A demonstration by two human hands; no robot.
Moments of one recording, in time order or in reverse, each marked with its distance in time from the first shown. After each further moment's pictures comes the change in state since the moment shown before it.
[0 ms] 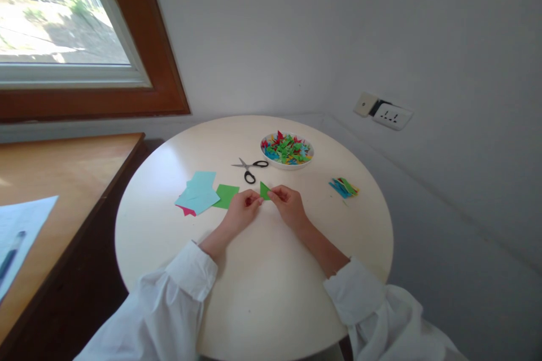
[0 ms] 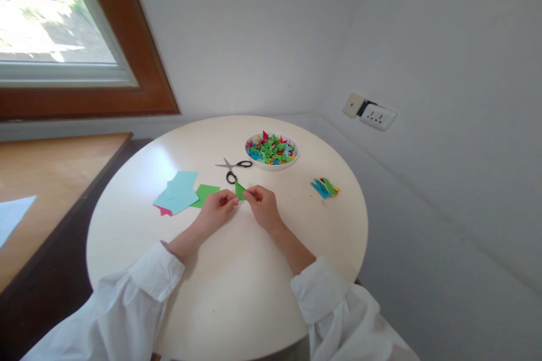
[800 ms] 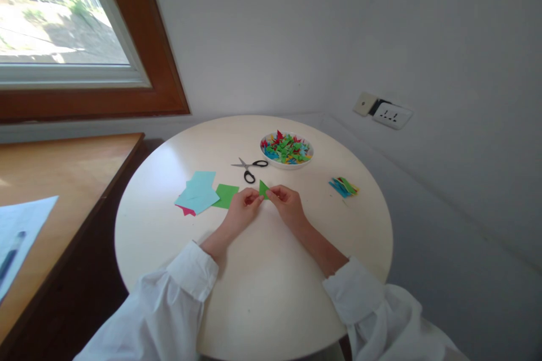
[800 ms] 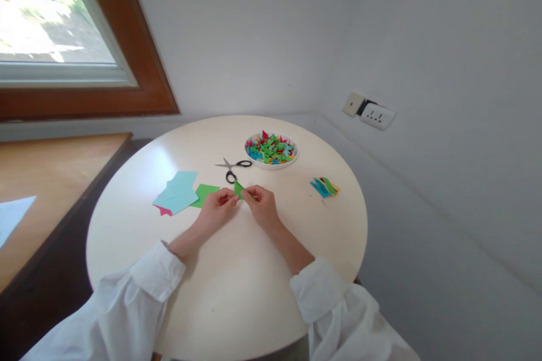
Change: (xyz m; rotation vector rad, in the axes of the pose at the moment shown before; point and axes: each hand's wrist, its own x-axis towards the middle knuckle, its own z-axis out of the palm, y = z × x) left_hand -0.001 0.005 0.002 -0.079 0.072 0.030; right_hand -0.002 -0.003 0.004 0.056 0.009 0.039
